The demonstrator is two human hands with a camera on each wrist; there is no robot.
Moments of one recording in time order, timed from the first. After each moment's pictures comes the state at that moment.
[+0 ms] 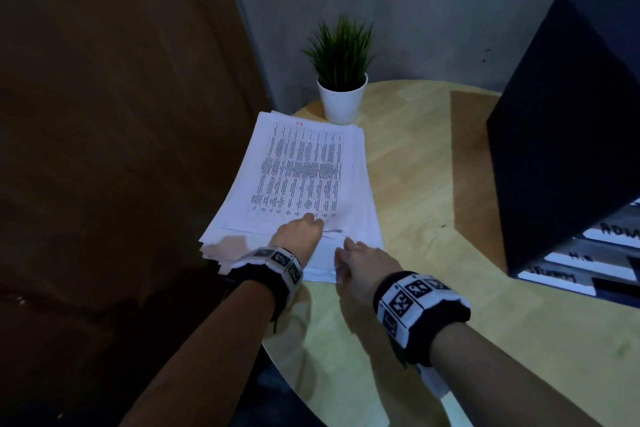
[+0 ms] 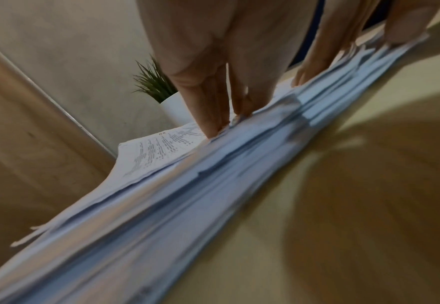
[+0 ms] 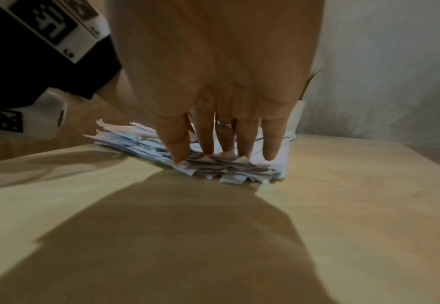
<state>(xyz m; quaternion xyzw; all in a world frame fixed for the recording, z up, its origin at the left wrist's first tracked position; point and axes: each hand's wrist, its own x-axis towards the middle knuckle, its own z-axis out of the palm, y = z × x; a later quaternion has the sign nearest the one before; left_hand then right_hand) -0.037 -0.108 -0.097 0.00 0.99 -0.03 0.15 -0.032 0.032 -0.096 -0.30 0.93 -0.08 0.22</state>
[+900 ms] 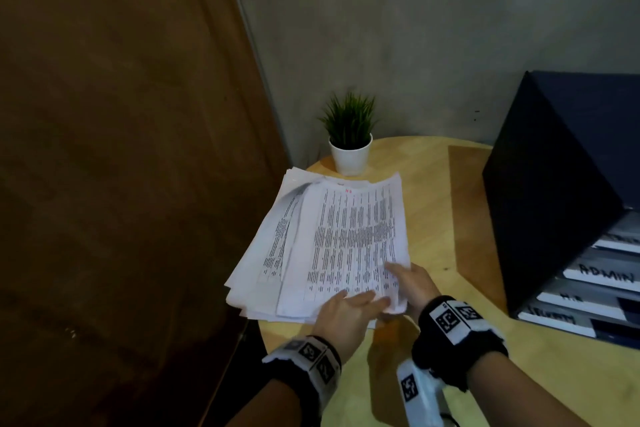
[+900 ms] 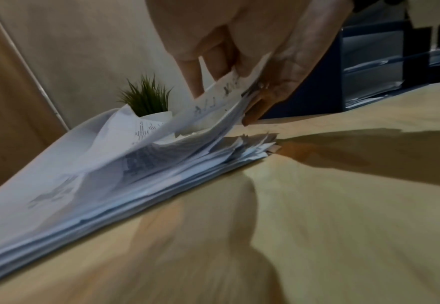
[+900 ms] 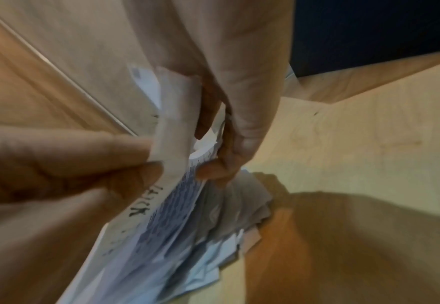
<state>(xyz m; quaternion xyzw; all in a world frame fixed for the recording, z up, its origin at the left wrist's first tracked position) 0.029 -0.062 -0.070 0.13 0.98 0.11 0.08 -0.046 0.059 -0.053 0.16 0.71 -0.62 0.29</state>
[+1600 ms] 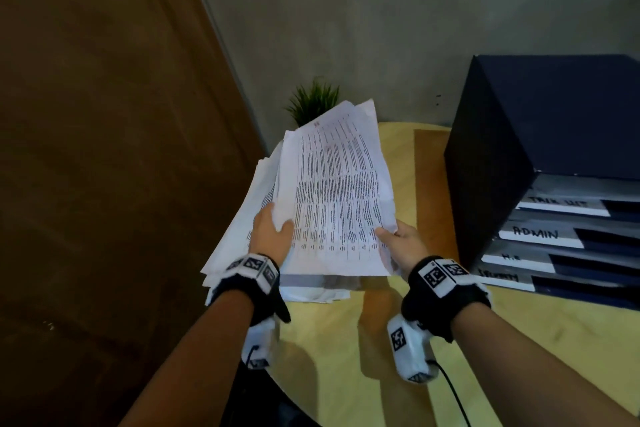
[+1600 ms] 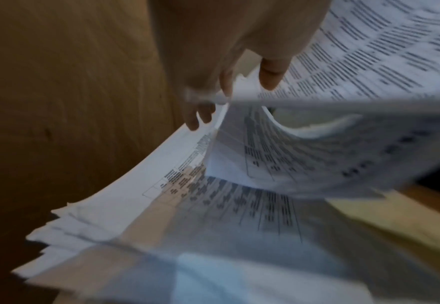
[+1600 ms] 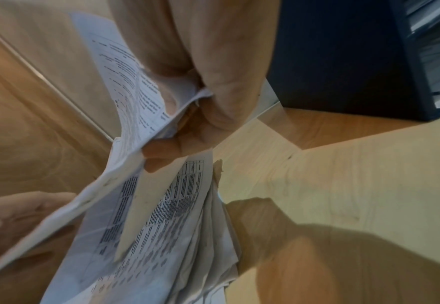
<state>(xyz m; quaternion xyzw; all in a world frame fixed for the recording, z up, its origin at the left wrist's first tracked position) -0.016 -0.098 -0.016 -0.25 0.86 0.43 -0.06 -0.045 0.102 -0.023 0.08 0.74 -0.64 0.19</state>
